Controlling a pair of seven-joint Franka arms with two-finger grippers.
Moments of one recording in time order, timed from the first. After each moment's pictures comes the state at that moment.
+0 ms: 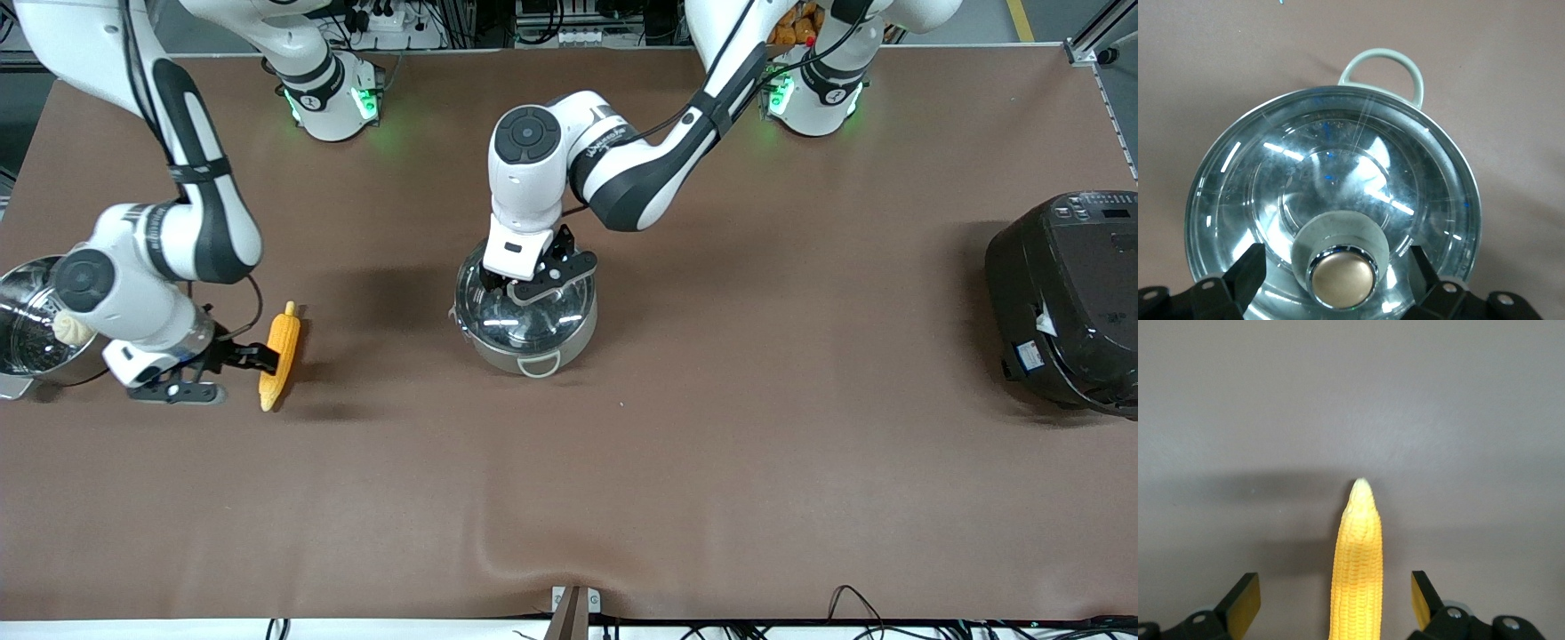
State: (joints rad) left arm -0.83 0.71 -0.09 -1.23 0.03 2.04 -1.40; right arm 0.14 0.36 -0.16 -2.03 0.02 2.43 0.00
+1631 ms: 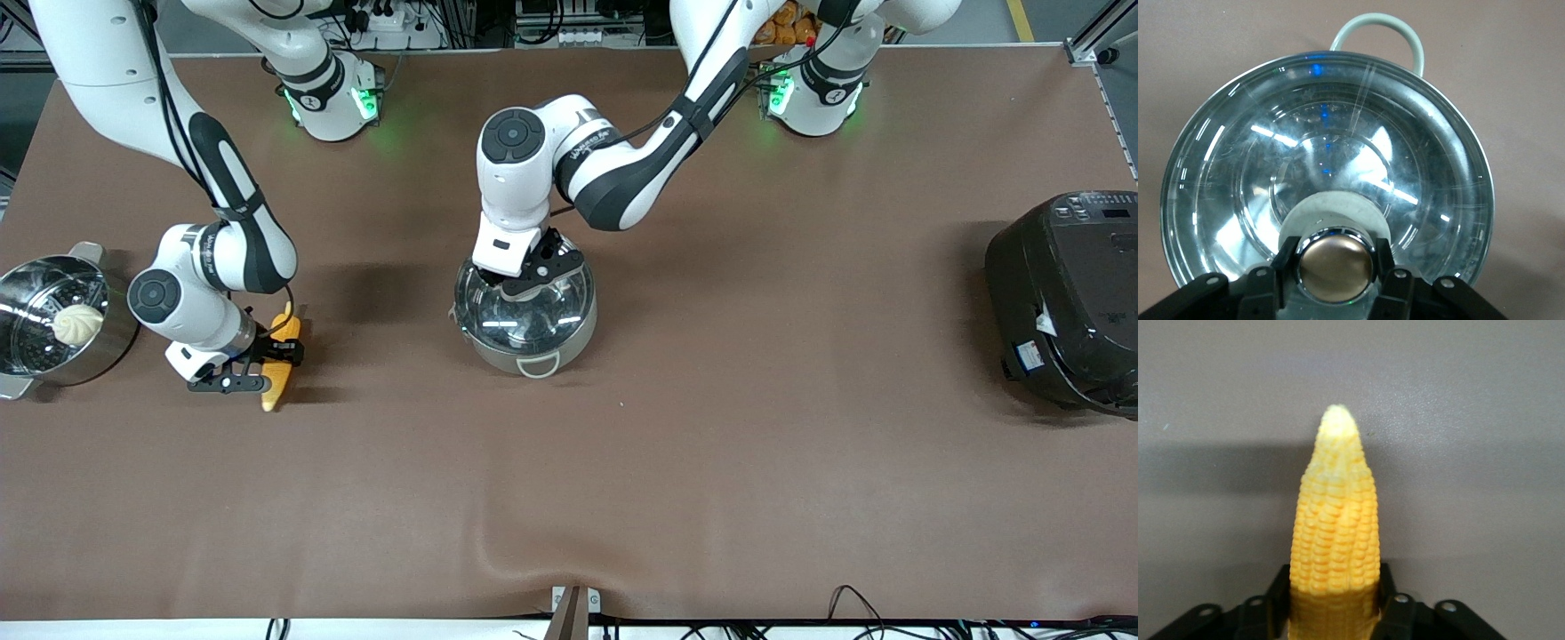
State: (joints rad) left arm -0.86 0.74 -0.08 -1.23 0.03 2.06 -1.41; right arm 0.06 0.48 -0.10 -2.11 0.02 2.57 -0.06
